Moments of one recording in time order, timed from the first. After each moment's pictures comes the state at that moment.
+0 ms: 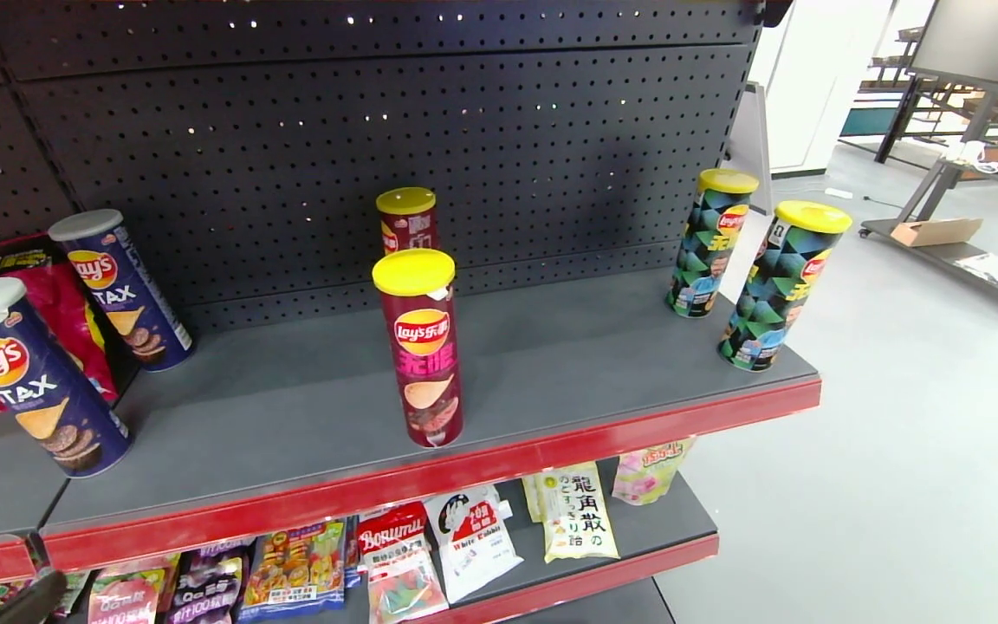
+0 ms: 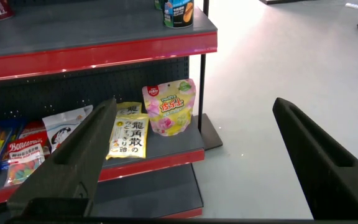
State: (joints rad) left arm 0.00 0.53 -0.43 0.06 -0.36 0.02; right arm 0.00 0.00 0.00 0.00 0.00 0.00
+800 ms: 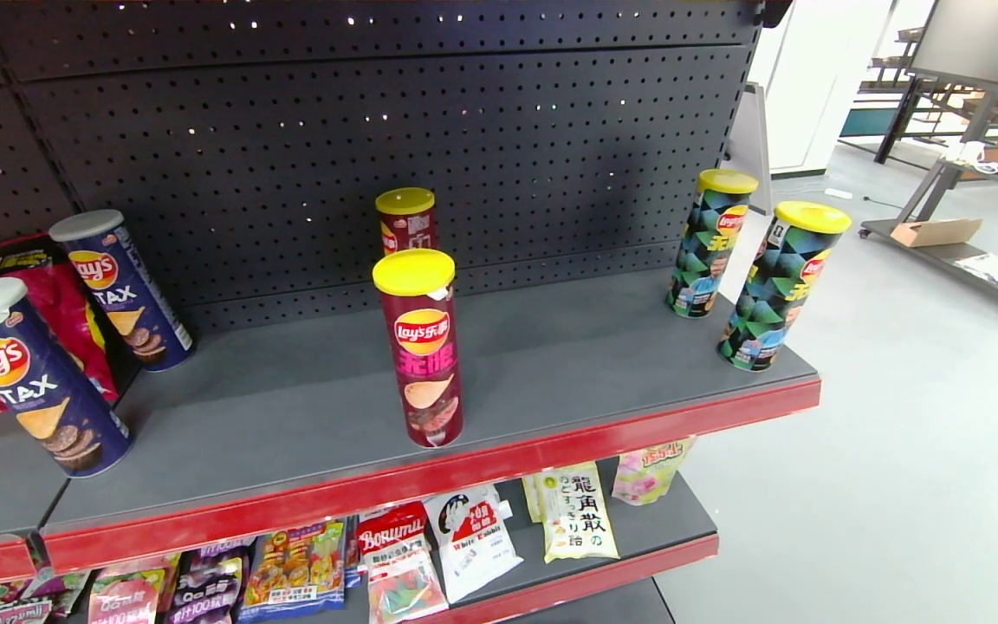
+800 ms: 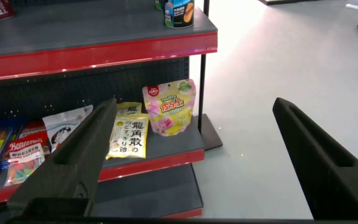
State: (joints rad) left arm 0.00 0.12 -0.17 0.07 -0.18 0.02; right arm 0.00 0.00 0.00 0.00 0.00 0.00
